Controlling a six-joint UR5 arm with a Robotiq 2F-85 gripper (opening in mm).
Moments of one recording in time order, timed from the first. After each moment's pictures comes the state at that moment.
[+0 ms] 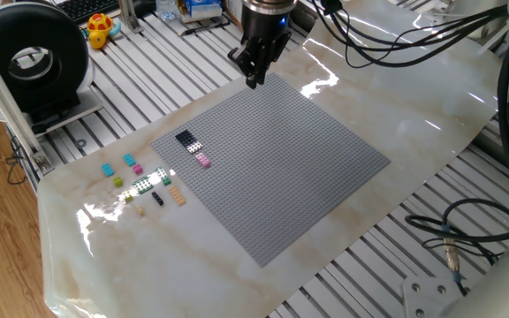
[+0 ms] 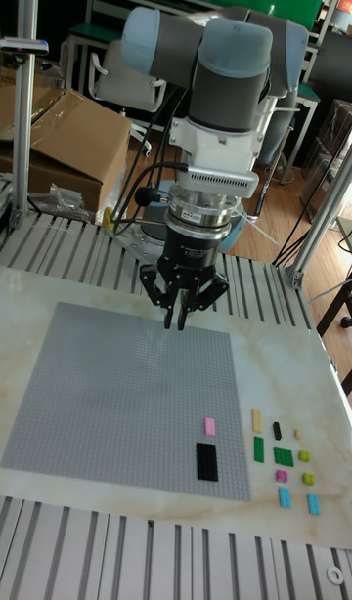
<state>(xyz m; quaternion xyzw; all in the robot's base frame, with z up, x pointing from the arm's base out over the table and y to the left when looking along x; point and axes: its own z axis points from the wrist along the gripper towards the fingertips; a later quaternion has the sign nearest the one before) 0.555 0.015 0.186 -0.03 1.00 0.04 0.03</state>
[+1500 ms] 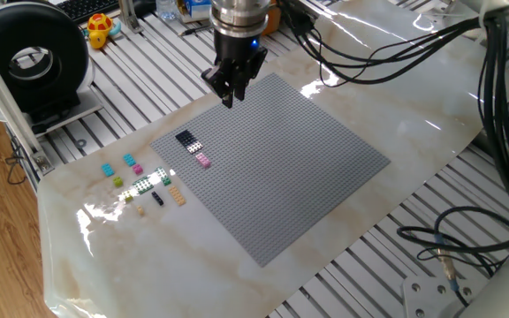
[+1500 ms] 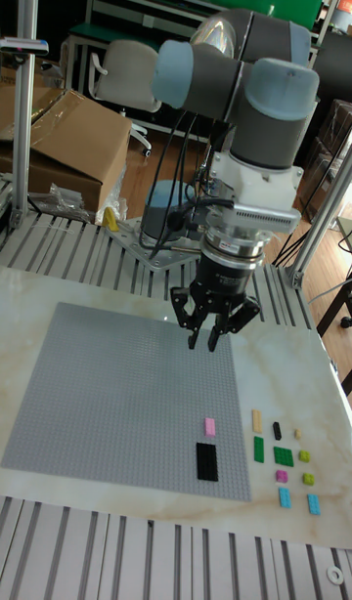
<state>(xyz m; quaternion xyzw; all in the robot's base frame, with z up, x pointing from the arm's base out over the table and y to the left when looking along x) 0.568 0.067 0.159 -0.03 1.00 0.02 0.03</state>
